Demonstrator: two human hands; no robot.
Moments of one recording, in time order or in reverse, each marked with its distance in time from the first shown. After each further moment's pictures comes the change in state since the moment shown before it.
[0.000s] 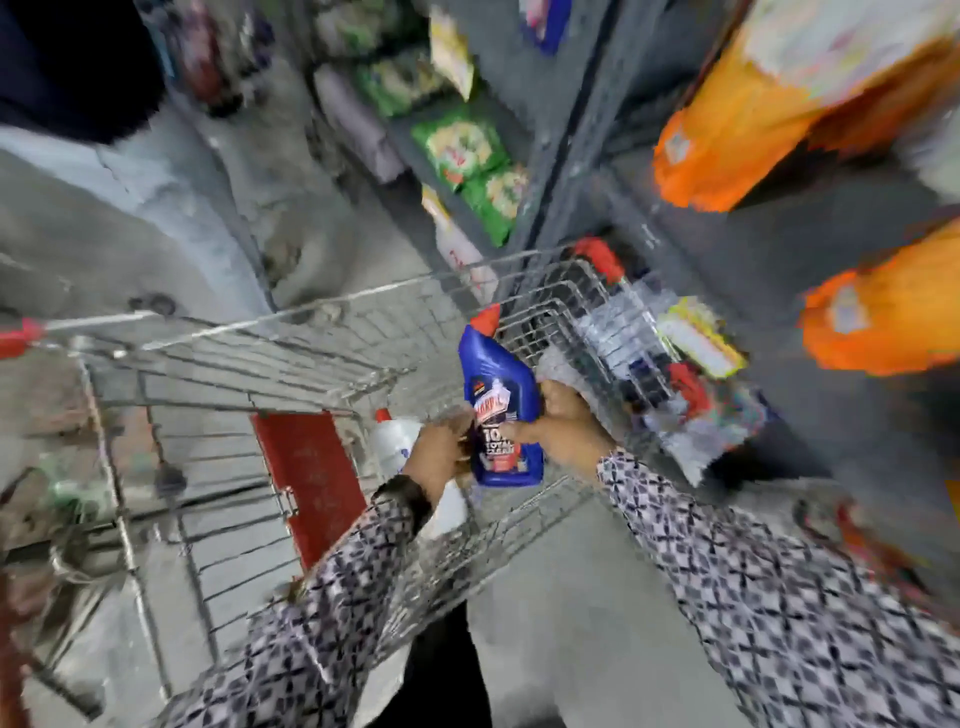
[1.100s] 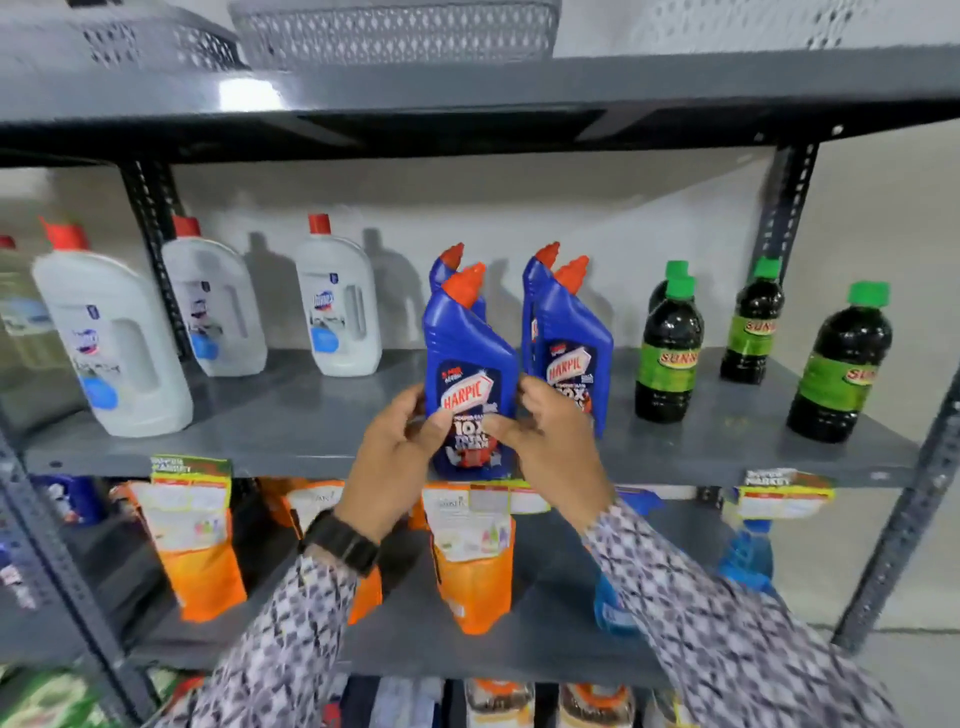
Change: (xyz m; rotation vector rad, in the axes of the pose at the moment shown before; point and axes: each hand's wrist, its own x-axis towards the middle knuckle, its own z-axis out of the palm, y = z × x) left_hand -0.391 0.162 0.420 0.482 -0.785 1.321; right_hand -0.508 -0.090 -0.331 0.080 1.247 -0.841
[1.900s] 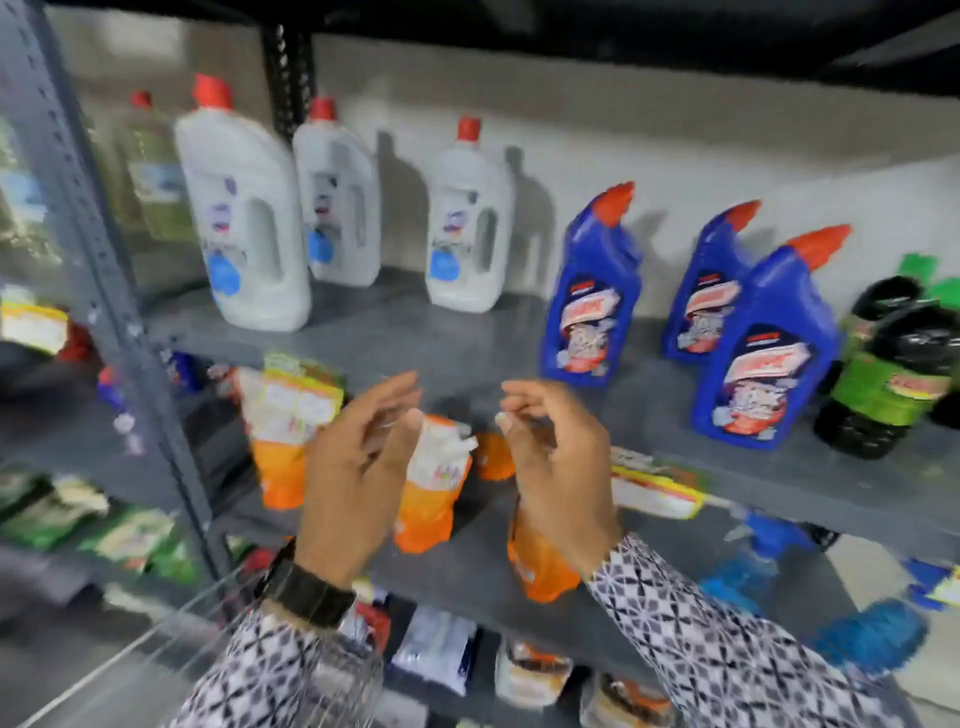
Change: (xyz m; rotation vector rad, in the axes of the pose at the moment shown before) left_hand -0.053 -0.058 -0.117 0.149 0.391 0.046; right_hand -0.010 0.012 0.125 -0.096 -0.001 -0.286
